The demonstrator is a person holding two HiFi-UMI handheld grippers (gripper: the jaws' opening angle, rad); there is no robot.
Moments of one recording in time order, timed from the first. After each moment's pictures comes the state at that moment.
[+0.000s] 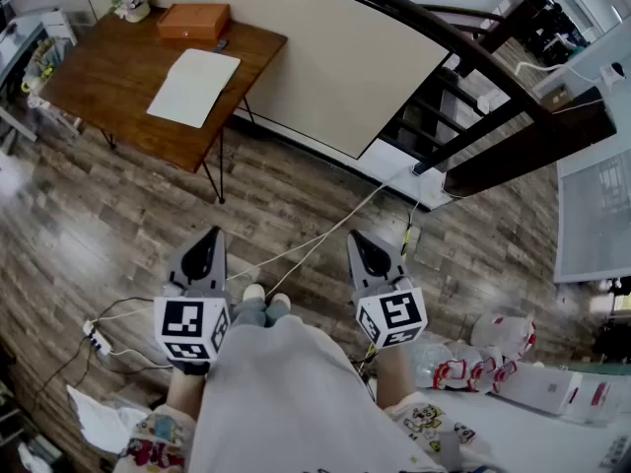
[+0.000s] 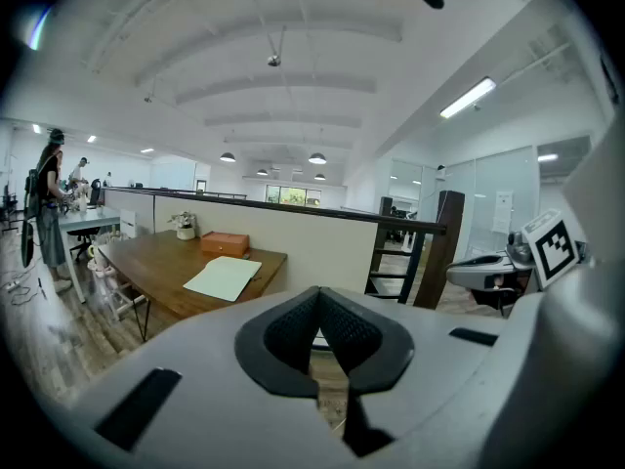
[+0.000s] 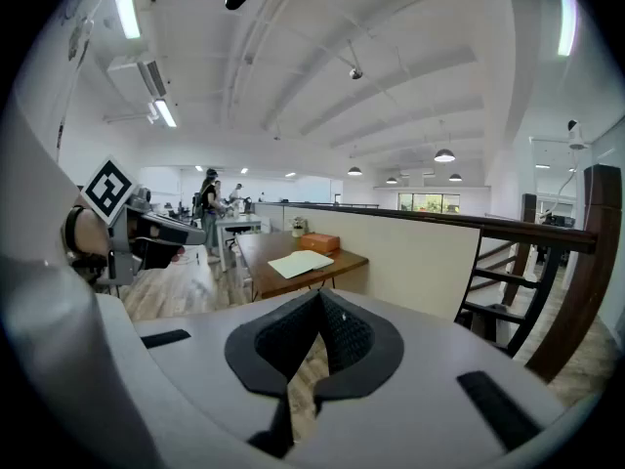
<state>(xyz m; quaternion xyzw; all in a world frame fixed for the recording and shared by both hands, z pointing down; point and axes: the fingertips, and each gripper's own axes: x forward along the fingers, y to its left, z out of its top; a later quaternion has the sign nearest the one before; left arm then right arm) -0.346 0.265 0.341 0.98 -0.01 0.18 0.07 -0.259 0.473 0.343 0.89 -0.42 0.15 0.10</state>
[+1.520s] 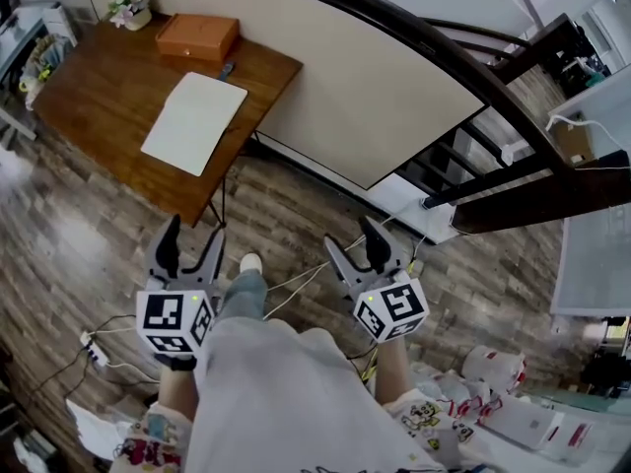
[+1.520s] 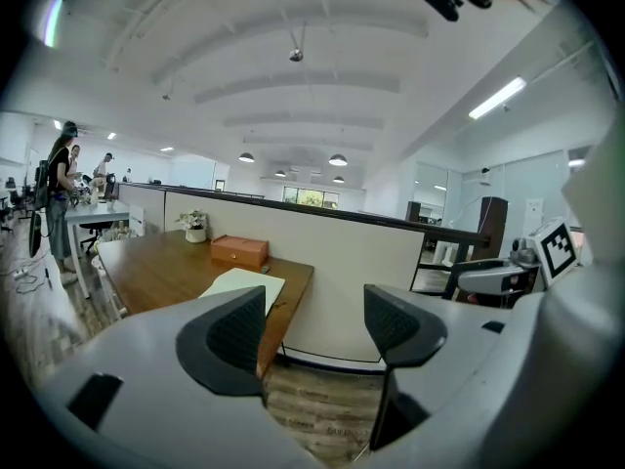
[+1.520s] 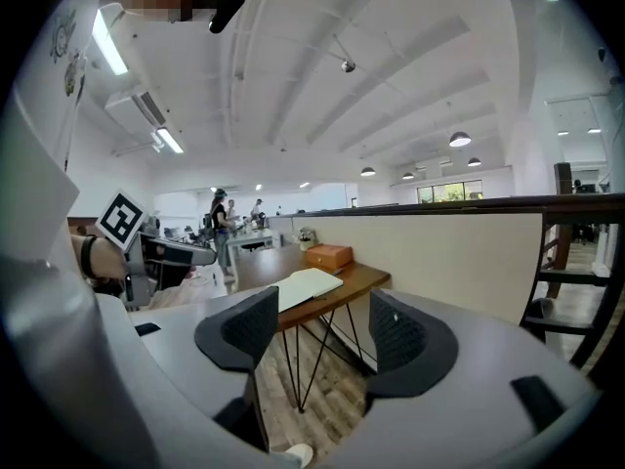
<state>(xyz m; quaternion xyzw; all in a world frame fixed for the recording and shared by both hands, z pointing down) -0.205 0.160 0.355 0.98 -0.06 0.17 0.09 -0.103 0.374 0.355 0.87 -0.48 0.15 0.03</state>
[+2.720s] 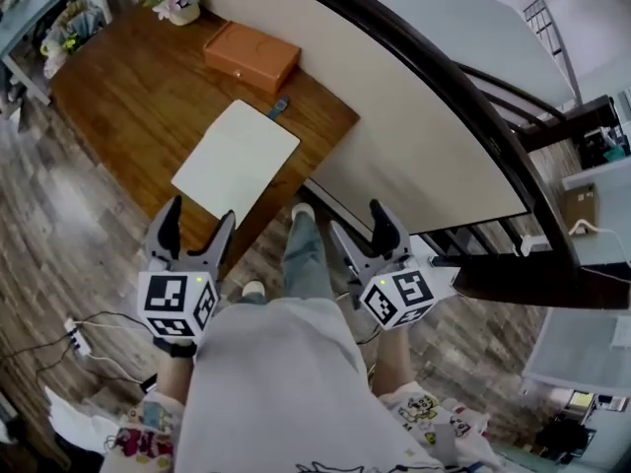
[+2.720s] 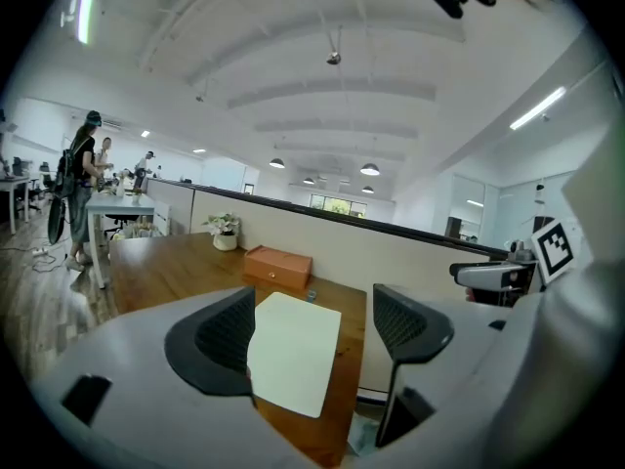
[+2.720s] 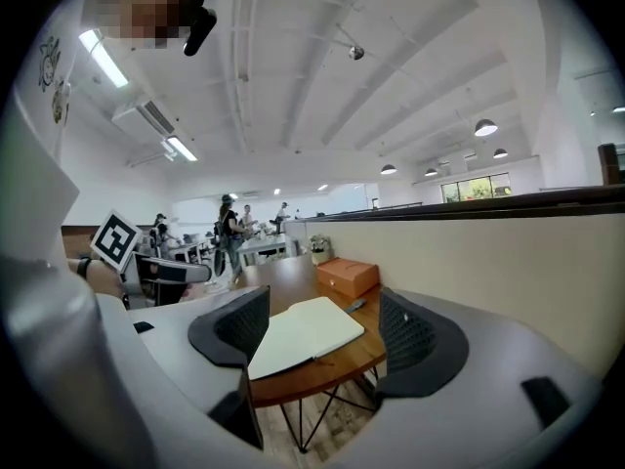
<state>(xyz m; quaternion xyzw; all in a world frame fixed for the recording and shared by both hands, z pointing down) -0.108 0.001 0.367 0.97 -0.14 0.15 0.13 0.036 0.192 0.350 0.83 -0.54 0.15 0.02</state>
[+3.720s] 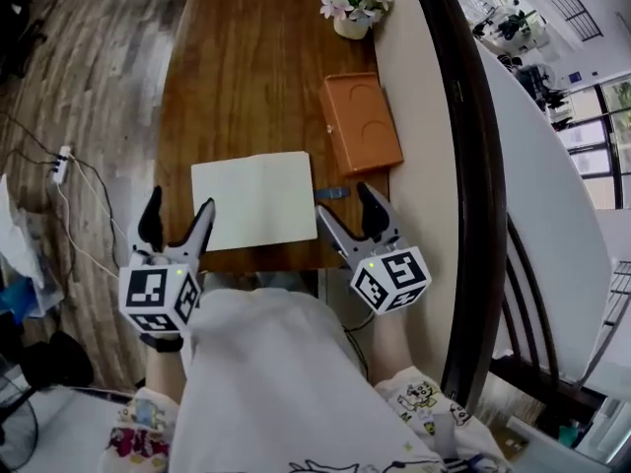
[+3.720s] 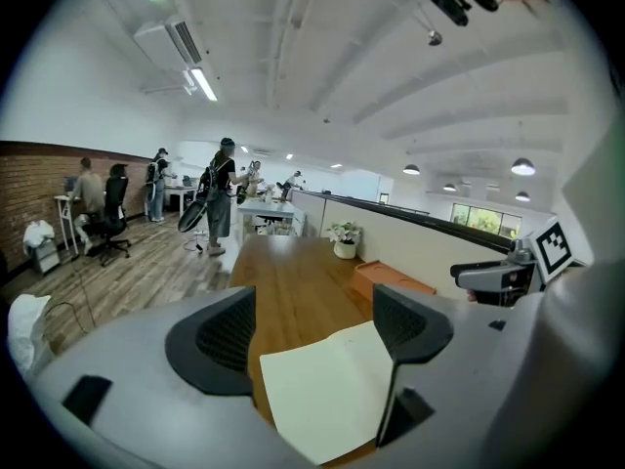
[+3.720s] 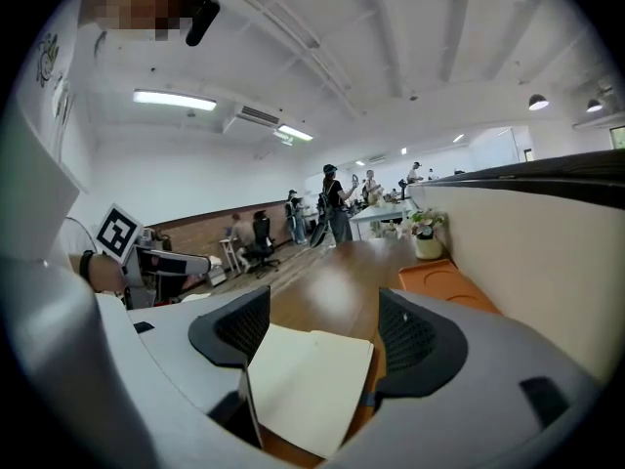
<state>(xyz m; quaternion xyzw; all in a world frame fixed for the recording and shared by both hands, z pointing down) -0.077 -0.075 0.367 0.80 -0.55 0.14 0.19 0.168 -0.069 0.378 0.49 -0.85 0.19 0.09</state>
